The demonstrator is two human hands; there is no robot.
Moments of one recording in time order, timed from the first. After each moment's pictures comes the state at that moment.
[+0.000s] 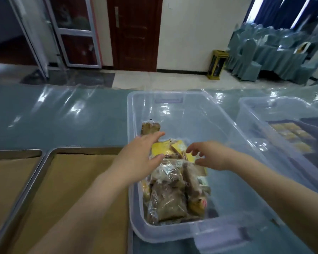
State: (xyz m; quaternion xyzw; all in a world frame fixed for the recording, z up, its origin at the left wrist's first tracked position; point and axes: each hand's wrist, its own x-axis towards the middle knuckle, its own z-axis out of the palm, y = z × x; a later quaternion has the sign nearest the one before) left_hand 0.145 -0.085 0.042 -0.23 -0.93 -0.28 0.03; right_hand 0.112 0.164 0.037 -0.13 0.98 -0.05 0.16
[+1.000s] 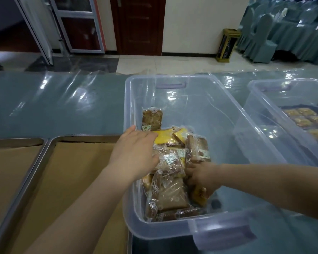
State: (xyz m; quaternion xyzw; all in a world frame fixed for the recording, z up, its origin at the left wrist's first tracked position) left_hand 0.140 -0.070 0.027 -0.21 -0.97 -0.07 0.07; right_hand 0.119 0.172 -0.067 -0.41 0.82 0.26 0.32
